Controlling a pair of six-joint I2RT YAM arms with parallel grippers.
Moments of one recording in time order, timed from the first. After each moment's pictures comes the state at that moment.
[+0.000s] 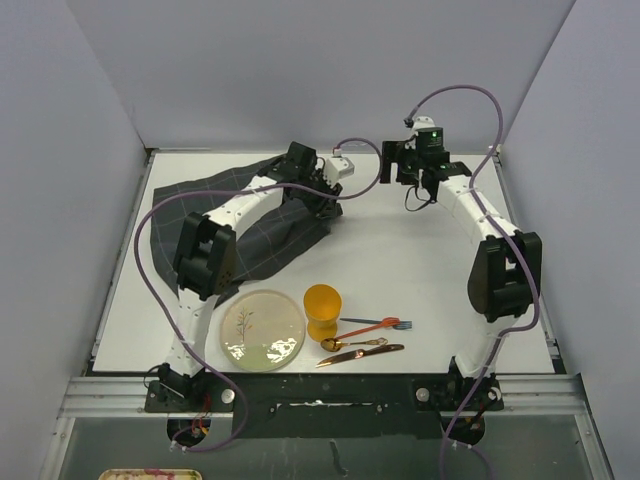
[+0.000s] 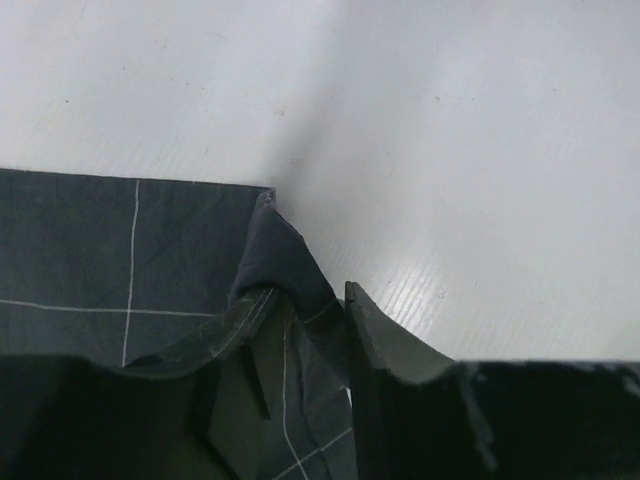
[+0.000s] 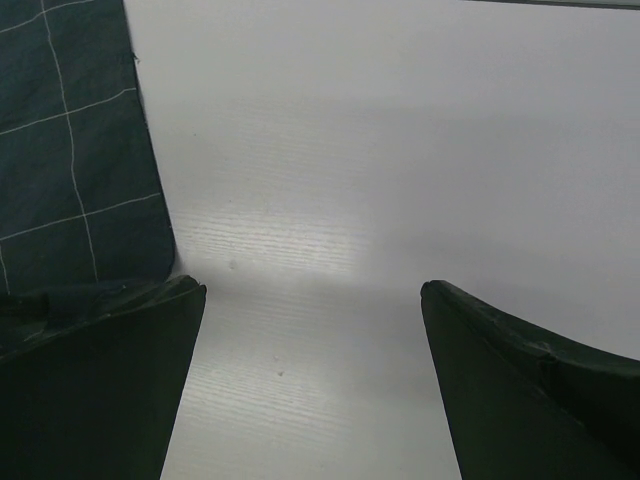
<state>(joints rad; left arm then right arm) -0.51 2.22 1.90 -0.52 0.49 0.33 0.21 1.86 1.60 -0.35 -0.02 0.13</state>
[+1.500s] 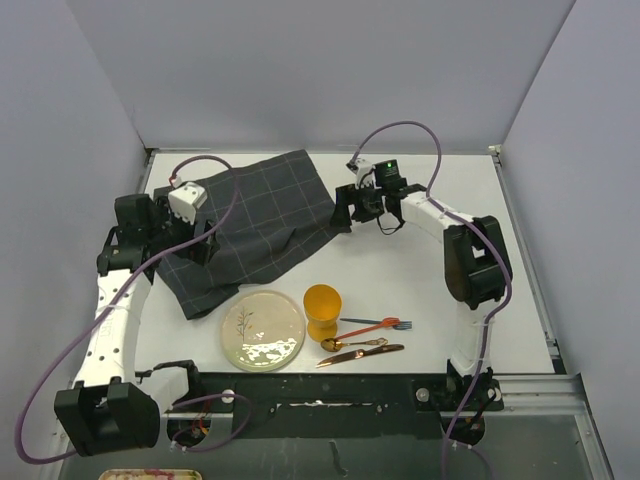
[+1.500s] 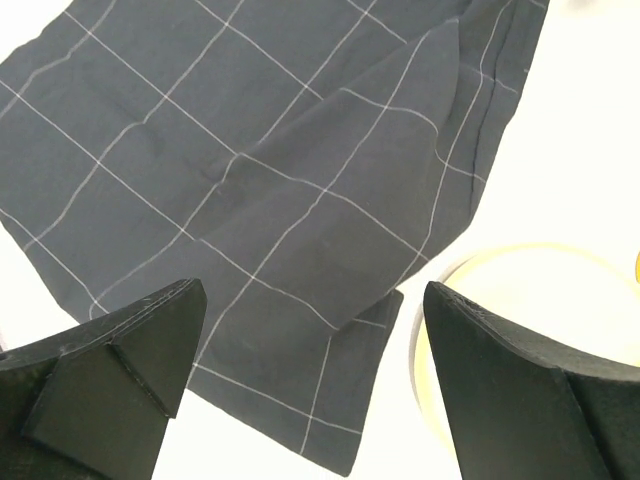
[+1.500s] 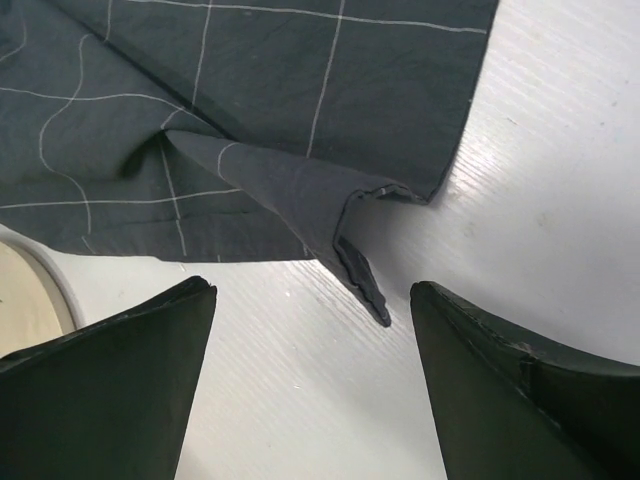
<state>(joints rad) 0.10 1.09 1.01 -0.62 0.47 0.38 0.35 2.02 1.47 -0.27 -0.51 0.07</state>
